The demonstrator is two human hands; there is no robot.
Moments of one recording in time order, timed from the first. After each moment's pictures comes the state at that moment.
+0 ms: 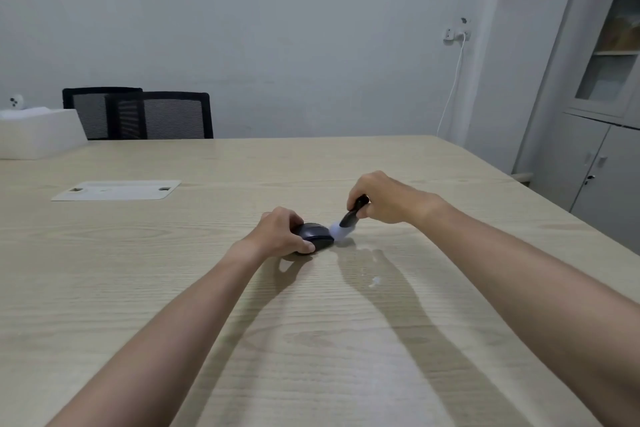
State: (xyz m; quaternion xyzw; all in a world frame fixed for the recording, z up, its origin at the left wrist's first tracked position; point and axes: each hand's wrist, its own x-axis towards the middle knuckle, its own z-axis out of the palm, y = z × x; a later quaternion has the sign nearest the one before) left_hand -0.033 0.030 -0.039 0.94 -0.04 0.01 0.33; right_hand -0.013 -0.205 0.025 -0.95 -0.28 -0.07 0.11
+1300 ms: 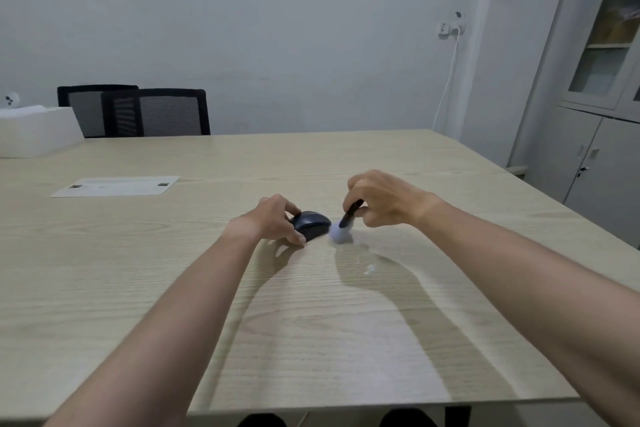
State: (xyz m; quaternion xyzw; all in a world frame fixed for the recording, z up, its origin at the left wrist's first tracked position) left_hand -0.025 0.038 -0.026 0.97 -0.03 -0.05 0.25; right_hand -0.042 -0.209 0.022 -0.92 -0.38 -0.13 -0.02
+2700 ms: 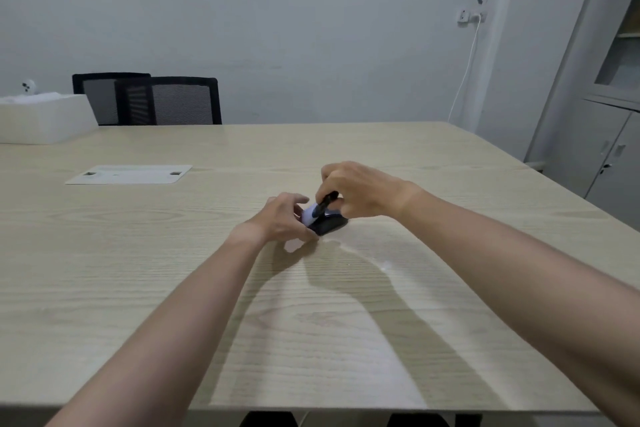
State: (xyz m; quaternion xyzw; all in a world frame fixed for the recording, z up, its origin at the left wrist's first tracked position) left_hand -0.035 0.045 -0.039 0.95 -0.08 0.00 0.31; right_hand -0.045 -0.149 0.034 -0.90 -0.43 -0.11 0.02
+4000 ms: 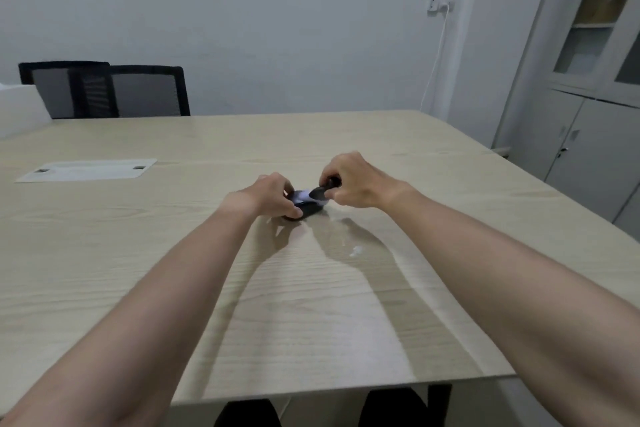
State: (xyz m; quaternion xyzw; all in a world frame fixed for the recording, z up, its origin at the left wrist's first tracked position) left_hand -0.007 0.014 -0.024 0.98 -0.07 -0.02 0.19; right_hand -0.035 -0.192 0.009 -0.94 -0.27 -0.10 0.16
